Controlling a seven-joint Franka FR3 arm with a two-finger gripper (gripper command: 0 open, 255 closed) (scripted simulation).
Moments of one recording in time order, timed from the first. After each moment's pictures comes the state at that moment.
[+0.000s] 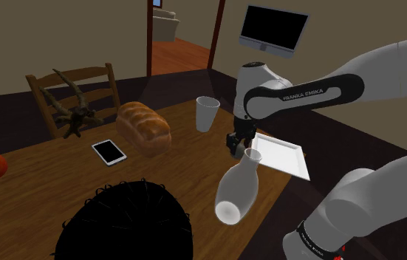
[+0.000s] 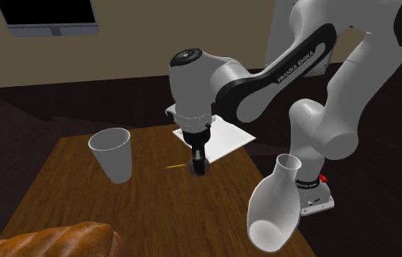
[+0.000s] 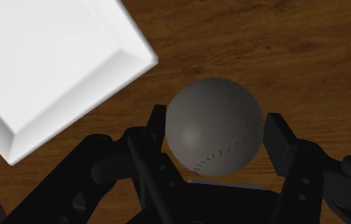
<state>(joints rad) -0.01 -0.39 0.17 -2.55 -0.06 2.05 0.25</state>
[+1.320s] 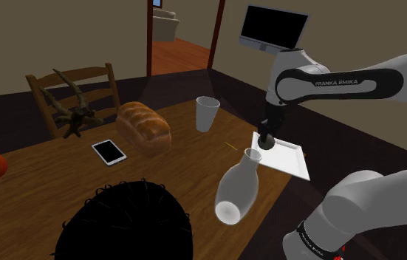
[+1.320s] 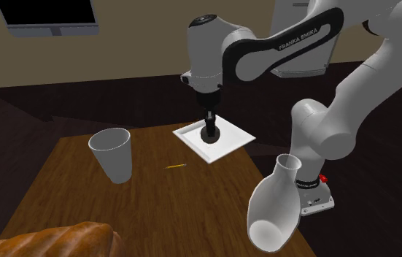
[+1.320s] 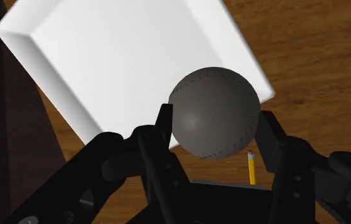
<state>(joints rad) -0.11 -0.60 -0.01 -2.58 -0.16 1.89 0.01</state>
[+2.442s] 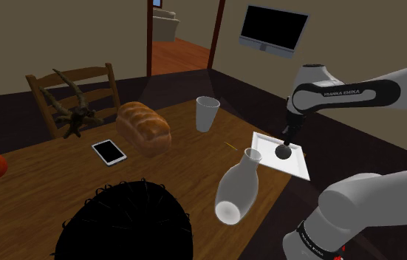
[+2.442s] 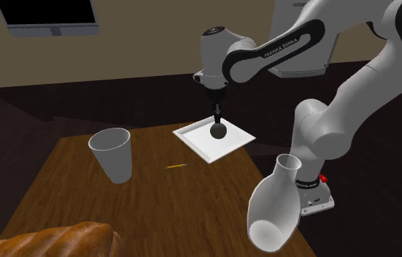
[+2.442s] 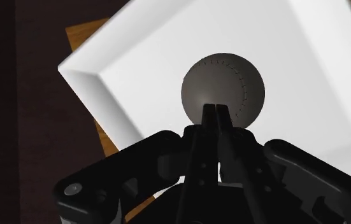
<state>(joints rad) -0.25 -0.61 -0.23 -2.68 -0.32 2.02 -0.20</state>
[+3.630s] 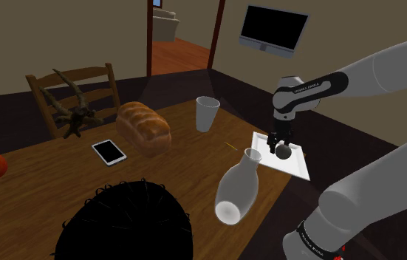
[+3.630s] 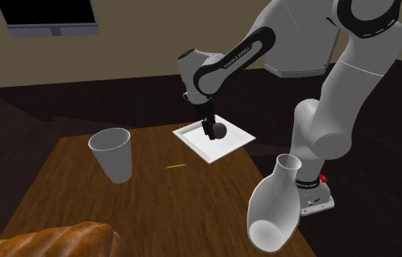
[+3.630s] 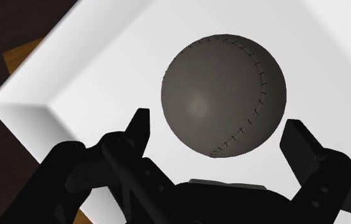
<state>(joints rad) -0.23 -0.24 -0.26 -2.52 -0.21 1.99 -0.15</state>
